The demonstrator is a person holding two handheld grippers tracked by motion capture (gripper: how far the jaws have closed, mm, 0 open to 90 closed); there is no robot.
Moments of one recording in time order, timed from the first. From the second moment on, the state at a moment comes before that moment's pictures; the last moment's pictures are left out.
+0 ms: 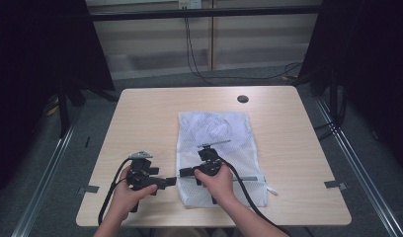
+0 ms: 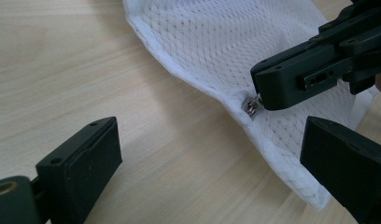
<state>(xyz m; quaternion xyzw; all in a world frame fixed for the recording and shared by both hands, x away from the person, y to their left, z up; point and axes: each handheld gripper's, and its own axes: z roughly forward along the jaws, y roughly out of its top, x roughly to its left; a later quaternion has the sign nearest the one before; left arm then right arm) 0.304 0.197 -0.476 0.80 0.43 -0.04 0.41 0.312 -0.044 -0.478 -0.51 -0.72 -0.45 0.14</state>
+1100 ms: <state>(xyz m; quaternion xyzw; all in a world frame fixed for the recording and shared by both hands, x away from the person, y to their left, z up) 0.304 0.173 -0.491 0.78 0.44 -0.12 0.44 0.314 -0.052 -0.472 -0.50 -0.71 -0.47 0.14</state>
